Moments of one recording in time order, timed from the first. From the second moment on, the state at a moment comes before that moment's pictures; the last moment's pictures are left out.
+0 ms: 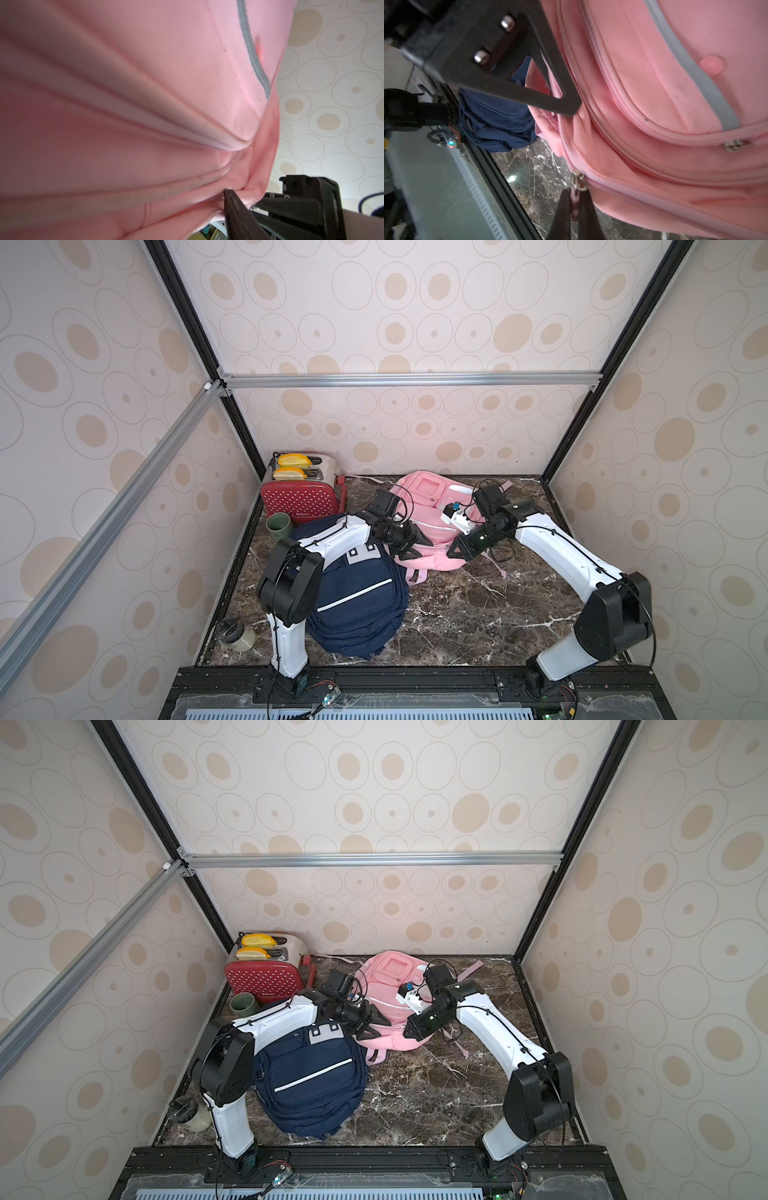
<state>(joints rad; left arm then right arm) -0.55 1.89 1.41 -0.49 0.80 -1.08 0.50 1.53 1.34 -0.99 -0.45 -0.23</state>
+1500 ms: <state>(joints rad) -0.48 2.05 1.72 -0.98 0.71 -0.60 0.43 1.65 1.31 -1.09 -0.65 -0.26</state>
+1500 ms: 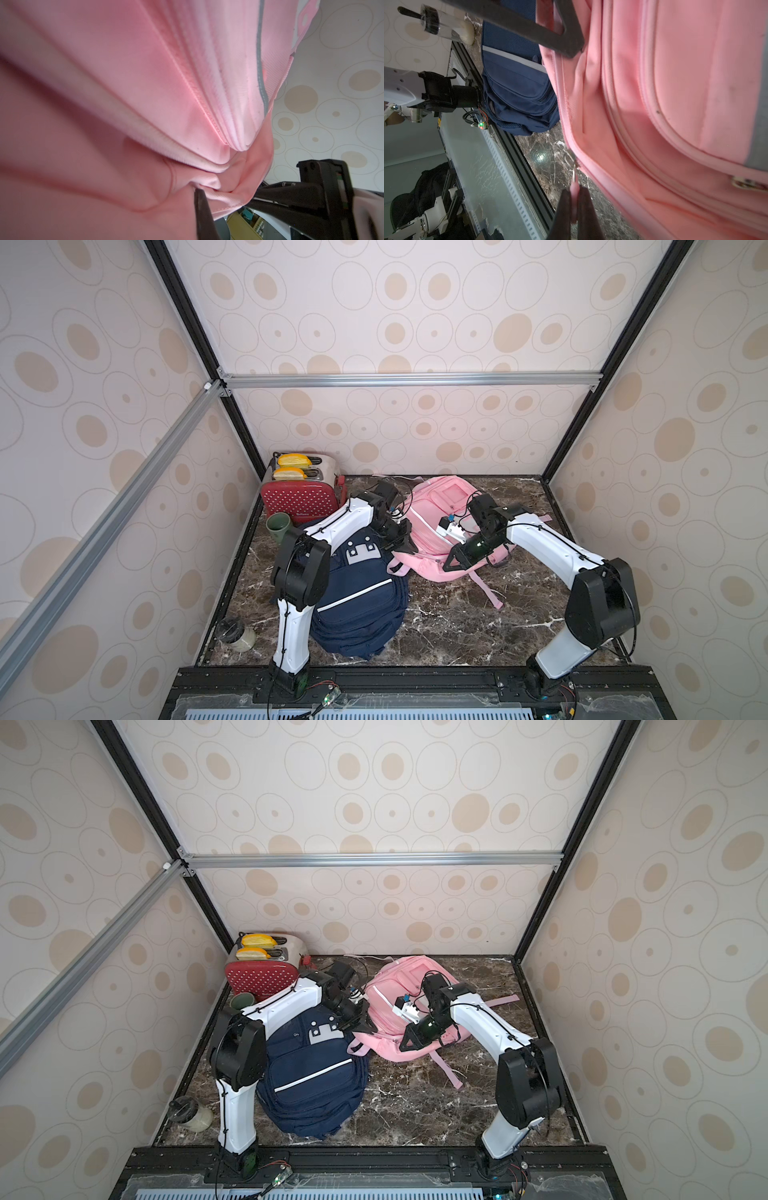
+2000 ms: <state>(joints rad) -0.41 2.06 1.81 -1.02 0.72 -0.46 0.42 1.71 1.51 -1.13 -0.68 -0.22</state>
